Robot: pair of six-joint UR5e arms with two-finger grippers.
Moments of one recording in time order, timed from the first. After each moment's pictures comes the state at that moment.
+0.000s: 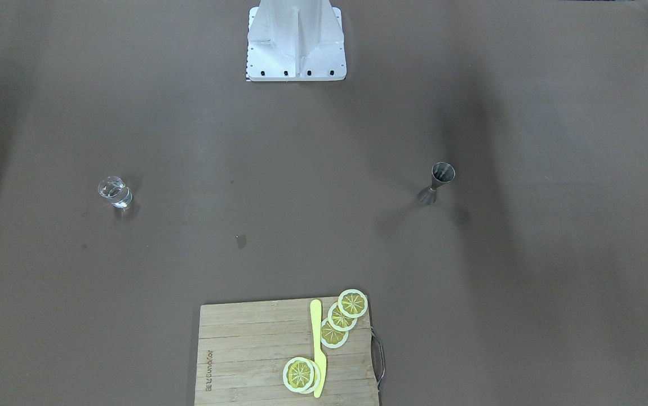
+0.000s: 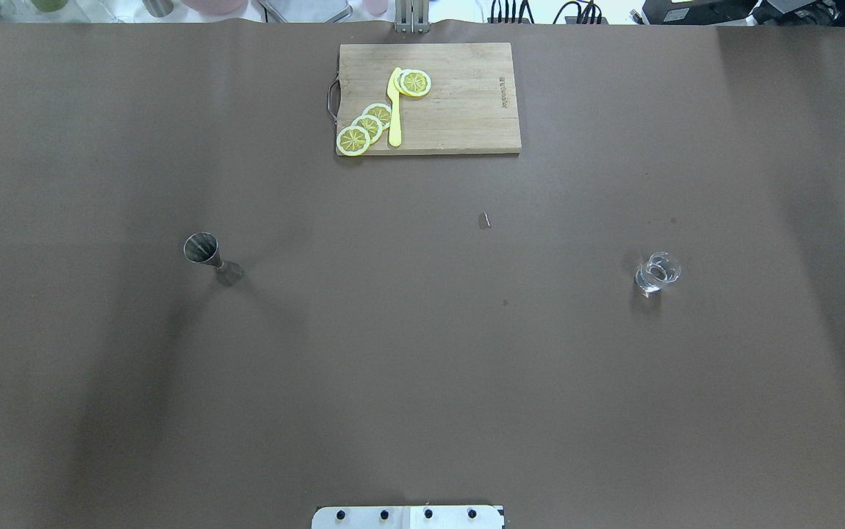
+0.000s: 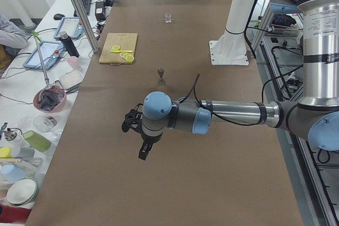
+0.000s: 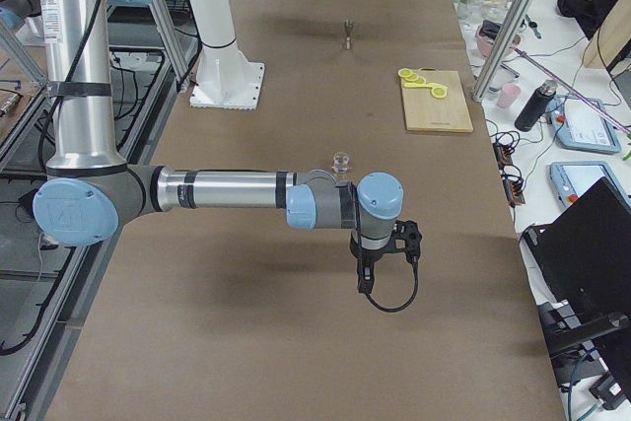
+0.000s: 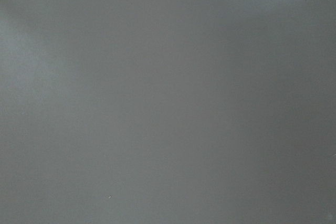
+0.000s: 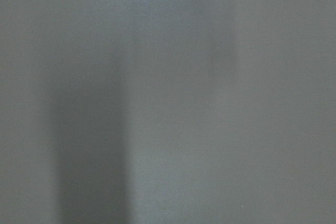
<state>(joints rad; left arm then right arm) -1.64 -1.44 -1.74 -1.76 -2.36 0.22 1.53 -1.56 1.59 -1.55 2.30 0.06</state>
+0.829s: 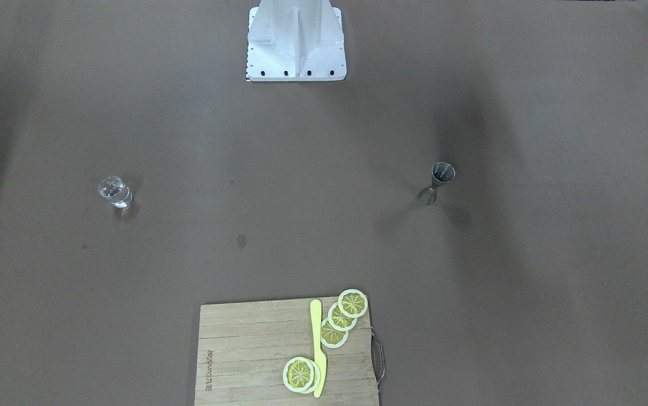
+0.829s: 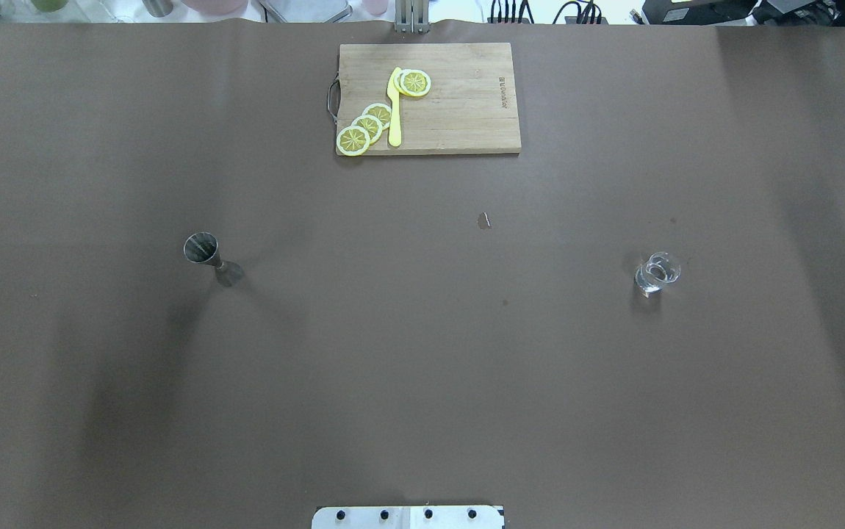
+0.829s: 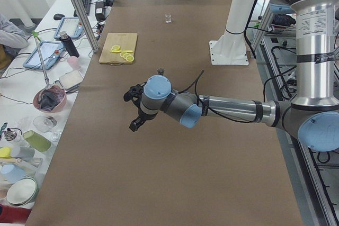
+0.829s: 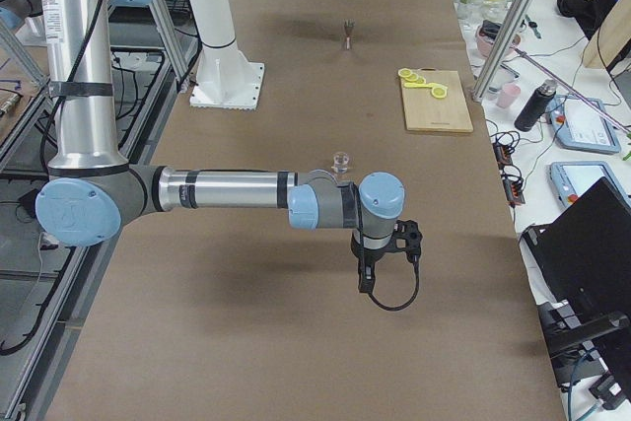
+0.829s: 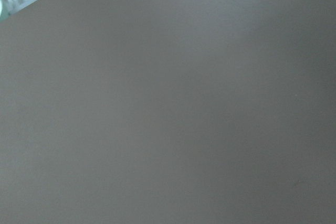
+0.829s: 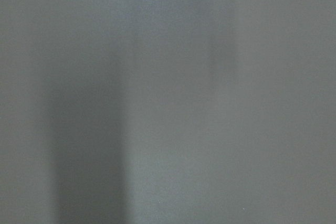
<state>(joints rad) -1.43 -1.46 -1.77 -2.10 -2.38 0.22 1.52 -1.55 1.58 -1.55 2.29 0.06</state>
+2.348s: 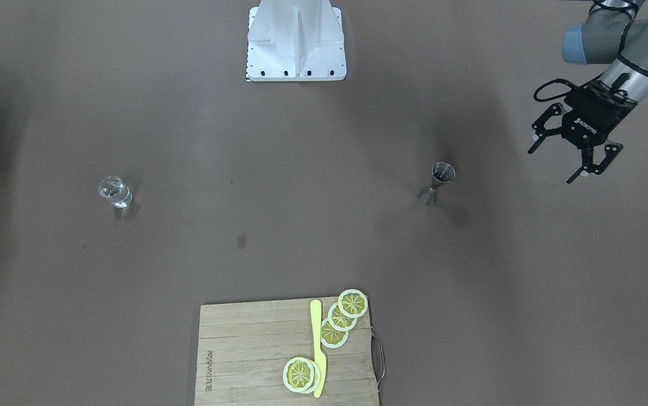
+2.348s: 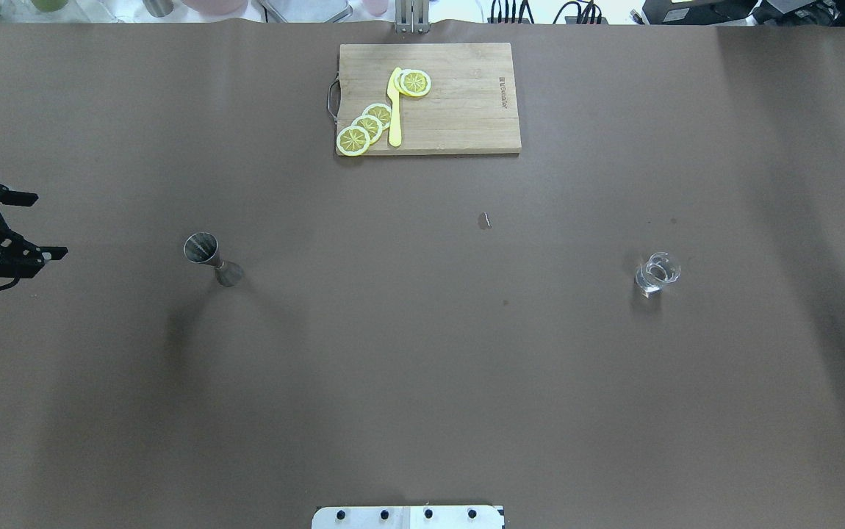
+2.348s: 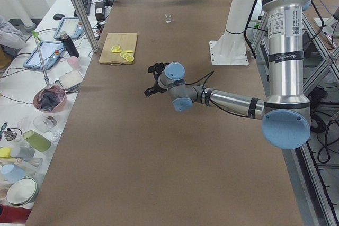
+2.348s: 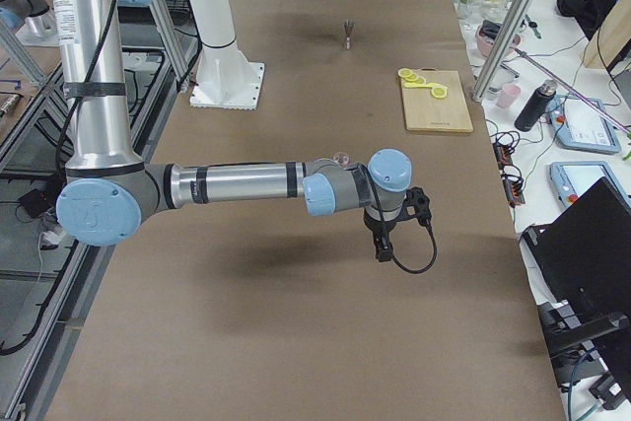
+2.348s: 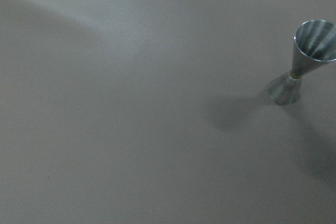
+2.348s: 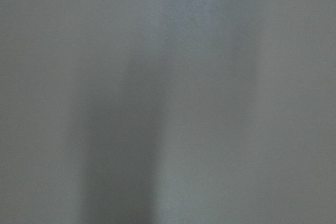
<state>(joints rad) -0.92 -1.44 -1.80 -2.63 -2.00 -0.18 1.43 -1.51 1.62 -1.43 2.36 0.05</state>
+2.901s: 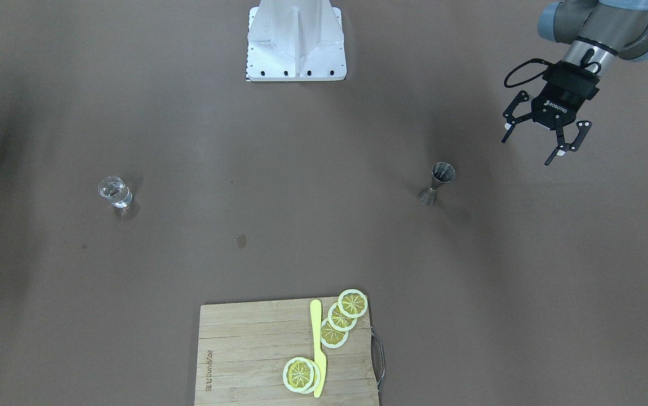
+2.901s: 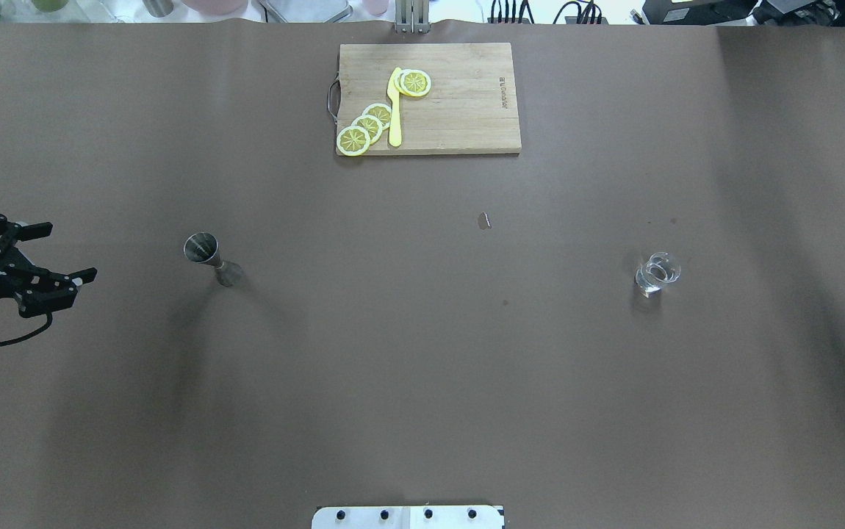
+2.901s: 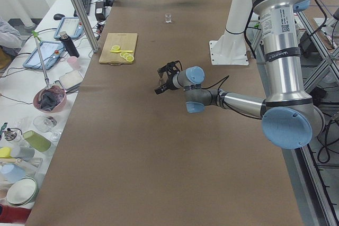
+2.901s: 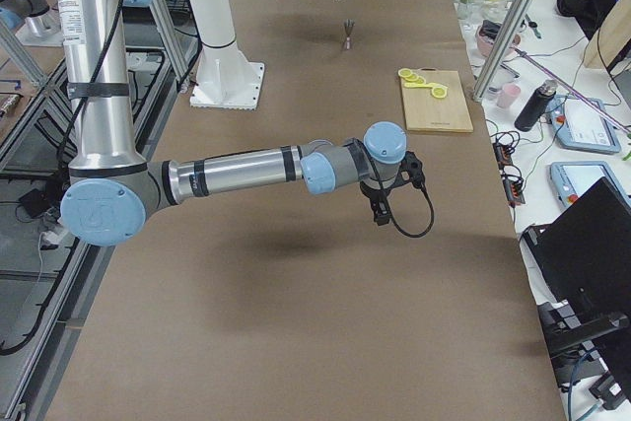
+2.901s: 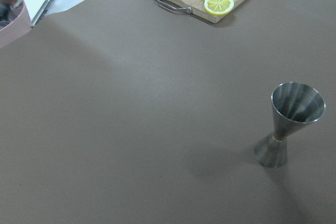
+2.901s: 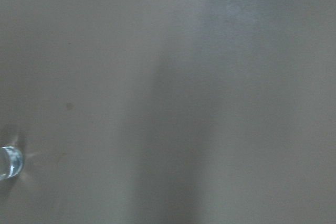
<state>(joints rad) -0.67 -1.33 -1.85 -2.85 -1.59 -0.44 1.37 -1.52 1.70 -1.39 2.51 0.05</state>
